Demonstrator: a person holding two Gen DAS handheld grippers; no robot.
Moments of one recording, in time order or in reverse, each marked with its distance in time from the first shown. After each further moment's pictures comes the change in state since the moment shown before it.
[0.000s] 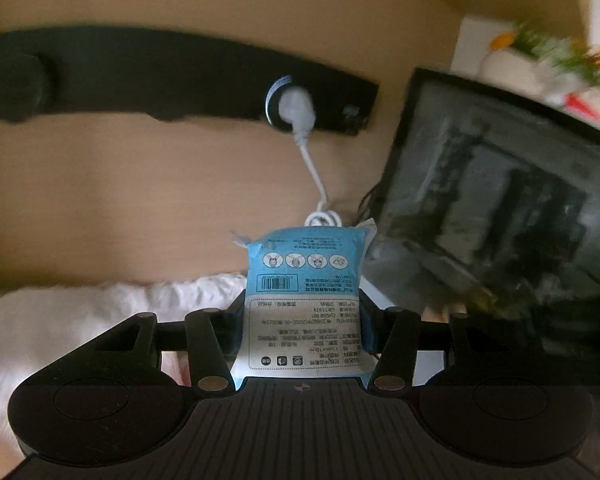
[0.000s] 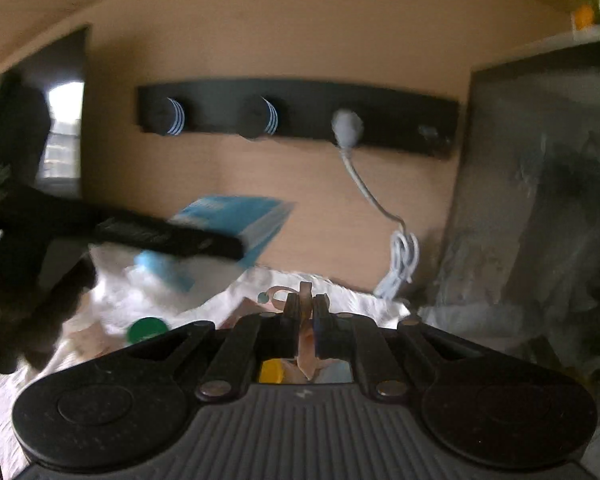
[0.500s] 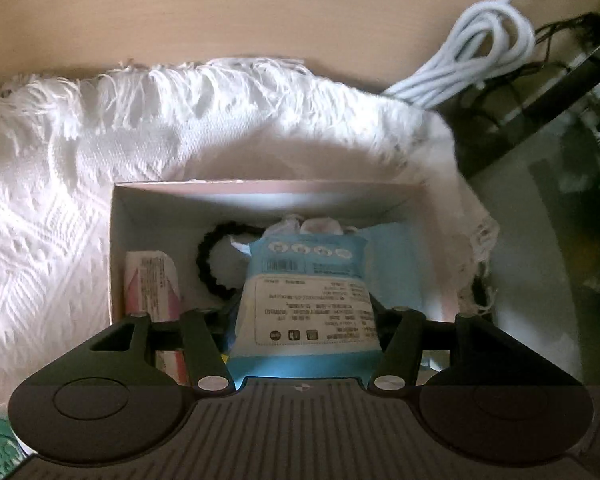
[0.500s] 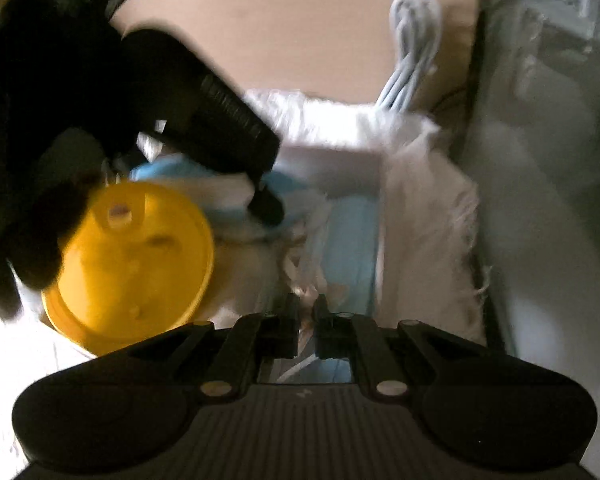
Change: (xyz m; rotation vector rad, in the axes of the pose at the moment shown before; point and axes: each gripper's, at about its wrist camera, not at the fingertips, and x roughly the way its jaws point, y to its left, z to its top) left arm 0.208 0.048 -0.041 -0.249 0.624 0.096; right arm 0.166 -0.013 -0.096 0.120 0.354 -0.039
